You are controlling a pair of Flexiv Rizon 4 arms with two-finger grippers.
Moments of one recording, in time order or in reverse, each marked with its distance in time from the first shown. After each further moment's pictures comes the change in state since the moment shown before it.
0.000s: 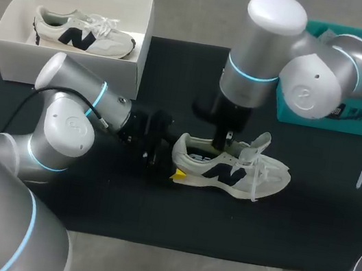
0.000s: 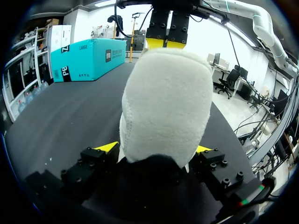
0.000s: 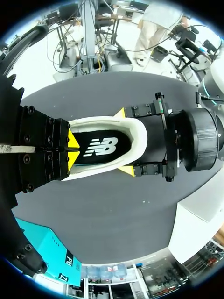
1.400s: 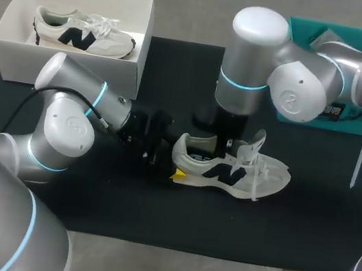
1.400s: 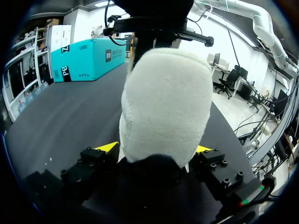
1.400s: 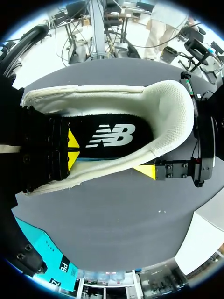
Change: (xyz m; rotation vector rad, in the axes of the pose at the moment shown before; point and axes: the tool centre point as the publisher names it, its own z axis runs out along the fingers) left arm 0.000 0.000 0.000 0.000 0.000 0.000; right arm -0.019 -0.017 0.042 0.093 0.011 -0.046
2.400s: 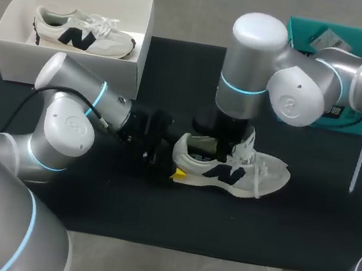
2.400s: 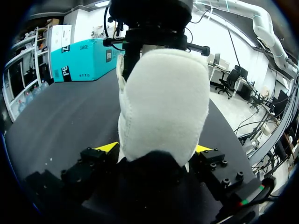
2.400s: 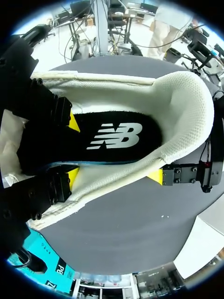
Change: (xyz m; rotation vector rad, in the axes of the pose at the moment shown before) left arm -0.001 0.000 0.000 0.000 -0.001 -0.001; right arm 0.001 -0.003 0.019 -0.007 0.032 -0.030
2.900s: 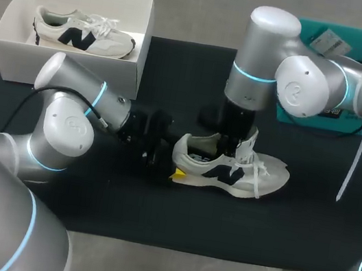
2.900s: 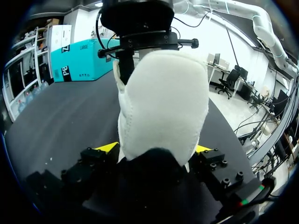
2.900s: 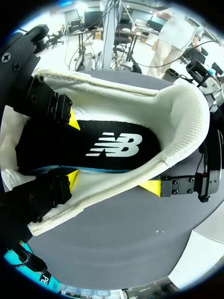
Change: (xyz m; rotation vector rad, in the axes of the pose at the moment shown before) left arm 0.000 0.001 -0.001 0.000 0.001 0.000; right arm 0.007 0.001 0.004 -0.086 0.196 -0.066
